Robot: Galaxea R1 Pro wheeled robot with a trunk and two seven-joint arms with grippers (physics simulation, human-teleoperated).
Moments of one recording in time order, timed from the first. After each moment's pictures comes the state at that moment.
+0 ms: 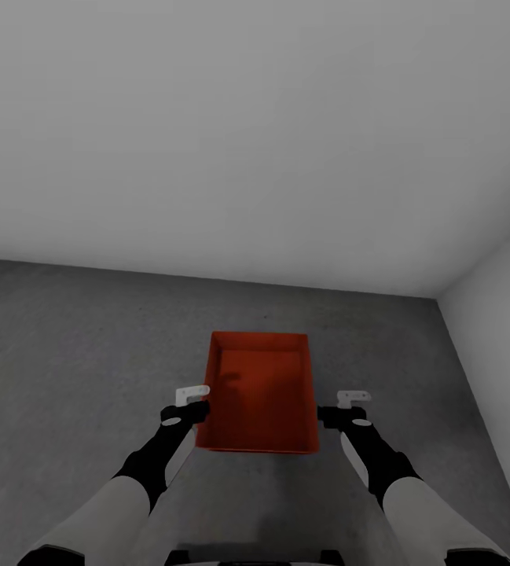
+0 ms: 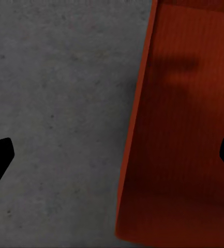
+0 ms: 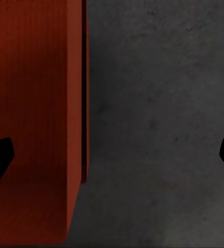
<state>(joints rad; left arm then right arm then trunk) -0.71 -0.12 -0.13 -0.51 0.19 0.13 0.30 -0.70 0.03 0.01 -0.51 0.01 0.18 -0.11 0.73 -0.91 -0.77</state>
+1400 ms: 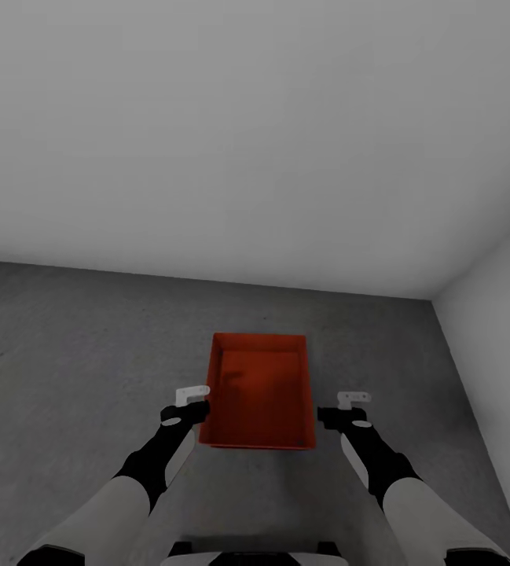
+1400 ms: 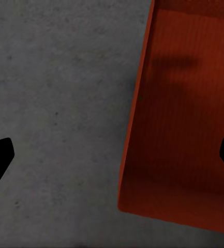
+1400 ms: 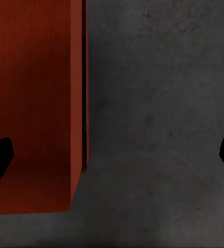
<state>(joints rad) -0.71 -0.12 -0.13 -0.51 0.19 0.13 0.30 -0.70 0.03 0.01 -0.49 0.01 0.17 -0.12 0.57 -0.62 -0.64</state>
